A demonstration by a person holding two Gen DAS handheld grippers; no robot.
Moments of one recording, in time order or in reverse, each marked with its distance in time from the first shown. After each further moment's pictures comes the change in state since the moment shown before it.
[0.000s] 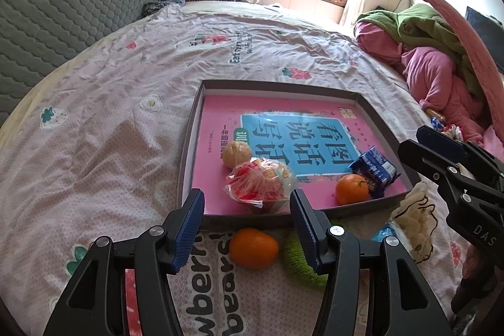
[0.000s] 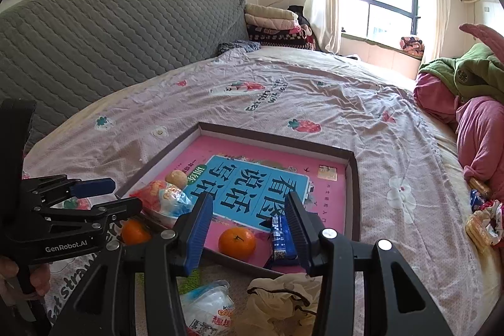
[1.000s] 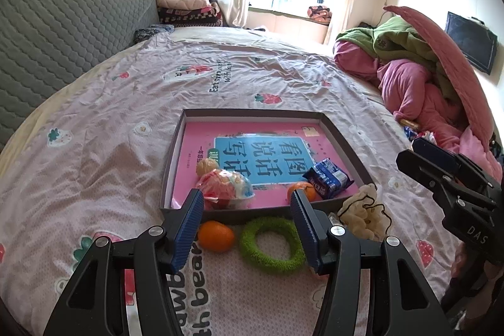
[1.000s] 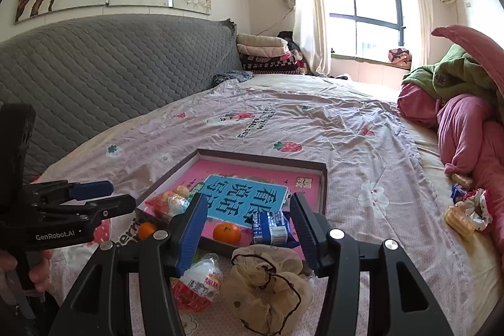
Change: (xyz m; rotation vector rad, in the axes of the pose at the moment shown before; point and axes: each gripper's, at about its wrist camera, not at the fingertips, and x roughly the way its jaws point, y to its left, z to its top) left arm -0.063 -0.037 -0.011 0.036 -0.105 -0.037; right arm -0.073 -0.025 -0.018 0.053 -0.125 0.010
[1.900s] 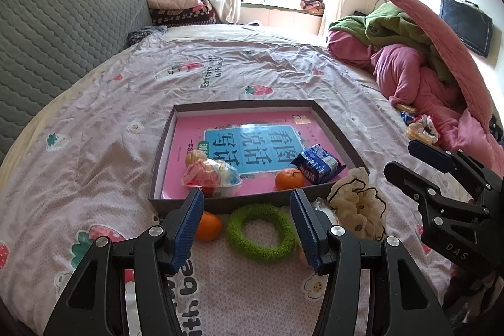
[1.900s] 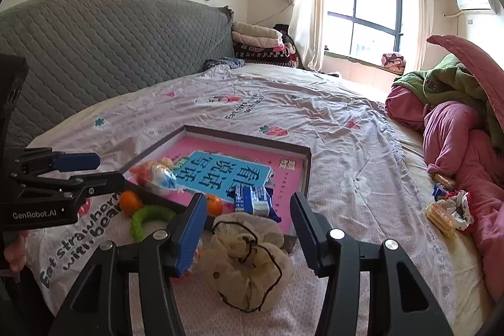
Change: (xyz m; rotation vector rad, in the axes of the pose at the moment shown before) left arm -0.002 -0.022 -0.012 0.055 0.025 0.004; right arm -0.004 0.004 -0.023 -0.074 0.046 -0.089
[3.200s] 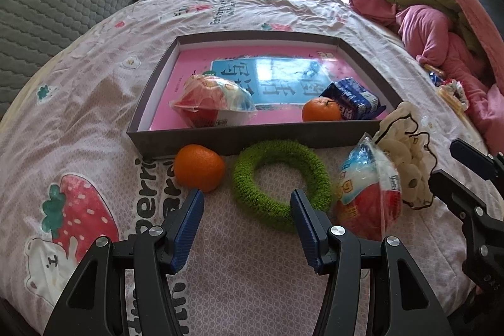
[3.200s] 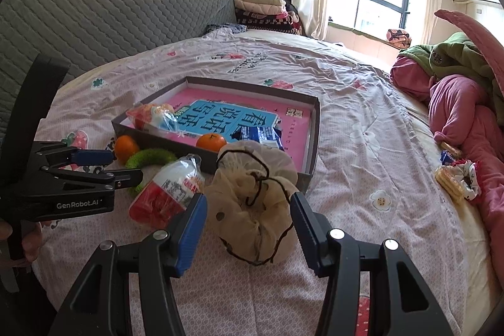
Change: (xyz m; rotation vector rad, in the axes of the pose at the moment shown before) left arm 0.070 0.003 -0.042 -0.027 0.199 0.075; right arm 0.015 0.010 -0.044 -0.013 0.153 0.003
